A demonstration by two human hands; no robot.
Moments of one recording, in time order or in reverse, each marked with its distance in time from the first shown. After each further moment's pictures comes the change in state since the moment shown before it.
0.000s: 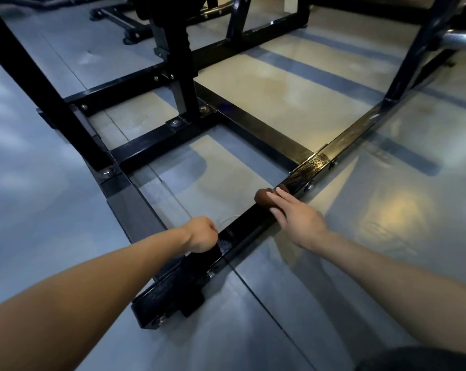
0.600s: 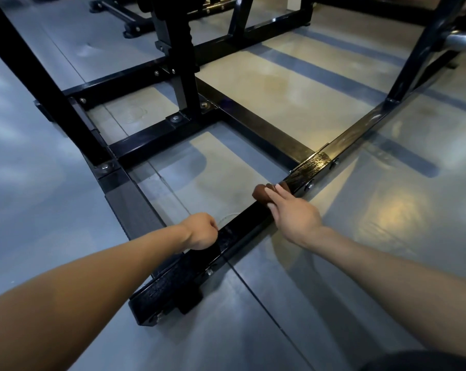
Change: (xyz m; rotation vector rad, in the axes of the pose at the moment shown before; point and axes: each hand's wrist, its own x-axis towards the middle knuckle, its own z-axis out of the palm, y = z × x) left_hand -0.002 0.002 0.000 0.011 0.016 0.024; right_hand 0.008 -0.021 -0.003 -0.113 0.002 0.053
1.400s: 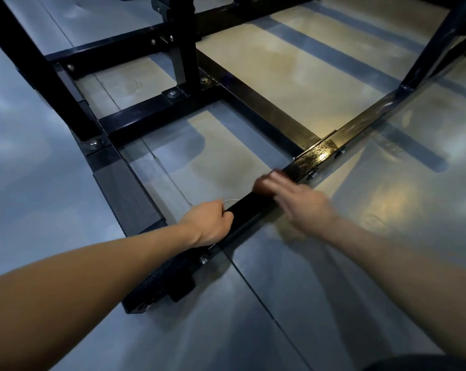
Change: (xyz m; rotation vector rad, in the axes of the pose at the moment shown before) left_hand 0.021 0.002 0.031 0.156 0.112 0.137; right_hand 0.003 0.042 0.010 -0.092 0.096 -0.383
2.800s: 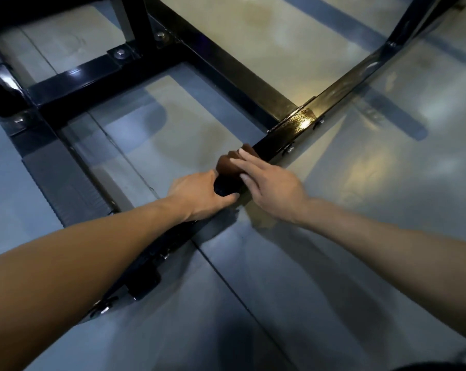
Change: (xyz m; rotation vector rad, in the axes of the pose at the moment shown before) left_hand 0.063 0.034 0.026 0.125 0.047 0.149; right_hand 0.007 -0.004 -0.008 0.245 -0.067 0.066
